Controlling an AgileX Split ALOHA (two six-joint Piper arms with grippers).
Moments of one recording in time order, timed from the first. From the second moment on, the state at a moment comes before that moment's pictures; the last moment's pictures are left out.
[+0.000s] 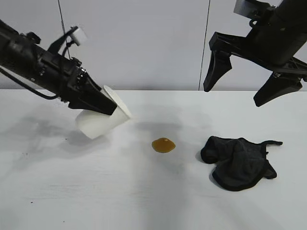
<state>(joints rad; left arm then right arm) -0.13 2.09 -1.31 -1.28 1.09 1.99 0.21 1.66 -1.16 0.29 0.71 0.01</state>
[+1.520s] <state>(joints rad) -0.10 2.19 -1.01 -1.70 1.14 2.66 0.21 1.66 -1.16 0.29 0.71 0.01</state>
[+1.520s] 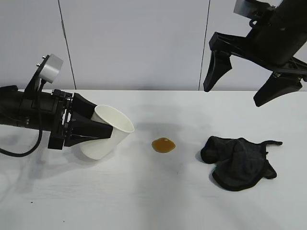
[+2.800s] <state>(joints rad) -0.10 1.78 -1.07 -1.30 0.81 1.39 0.21 1.66 -1.16 0.30 0.72 0.01</state>
